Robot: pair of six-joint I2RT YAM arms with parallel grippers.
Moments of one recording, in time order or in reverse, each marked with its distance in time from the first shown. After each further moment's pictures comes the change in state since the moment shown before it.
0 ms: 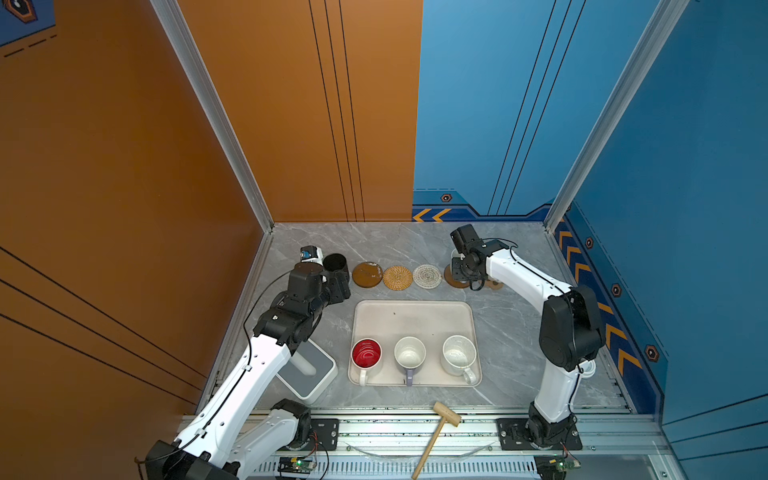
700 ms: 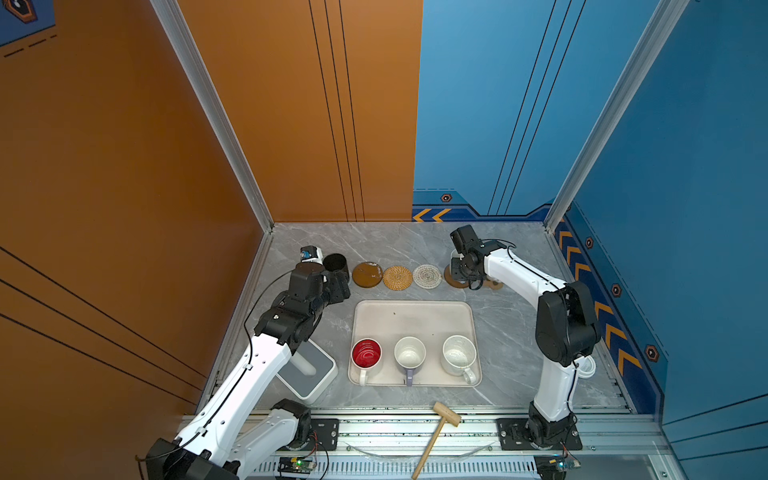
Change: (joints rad) left arm -0.004 0.009 0.000 -0.001 -0.022 0.000; right arm -0.015 0.029 0.006 0.024 -0.012 -0.001
